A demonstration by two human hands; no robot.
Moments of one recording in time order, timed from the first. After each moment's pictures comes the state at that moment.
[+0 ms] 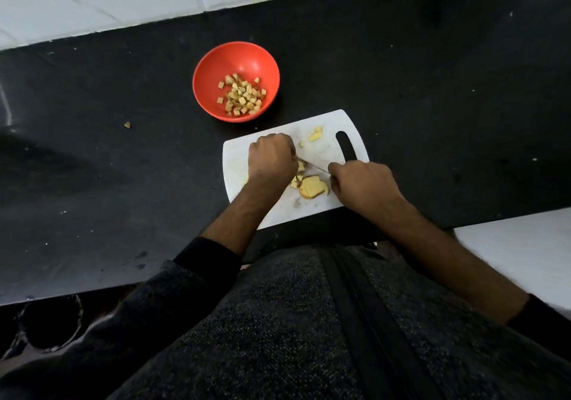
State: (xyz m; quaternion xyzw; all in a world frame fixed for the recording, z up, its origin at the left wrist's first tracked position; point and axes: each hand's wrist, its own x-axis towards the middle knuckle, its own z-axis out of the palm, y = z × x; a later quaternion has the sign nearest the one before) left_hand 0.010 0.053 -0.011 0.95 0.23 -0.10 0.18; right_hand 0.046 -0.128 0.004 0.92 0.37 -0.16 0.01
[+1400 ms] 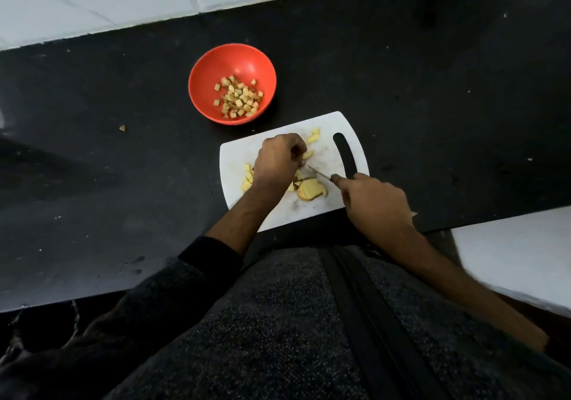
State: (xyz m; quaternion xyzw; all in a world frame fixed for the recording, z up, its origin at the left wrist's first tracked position) left_hand 0.010 0.049 -0.023 0.89 0.23 -0.04 0.39; right_hand 0.021 -0.153 0.006 0.94 0.30 -0.16 -0.01
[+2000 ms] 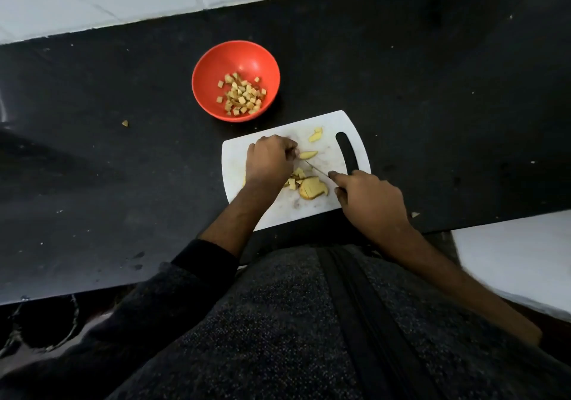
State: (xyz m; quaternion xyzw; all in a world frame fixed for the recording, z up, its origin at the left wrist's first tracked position) left_hand 0.003 0.059 -0.020 0.93 0.23 -0.05 0.29; right_hand 0.020 -0.143 0.012 0.94 0.28 -0.18 -0.05
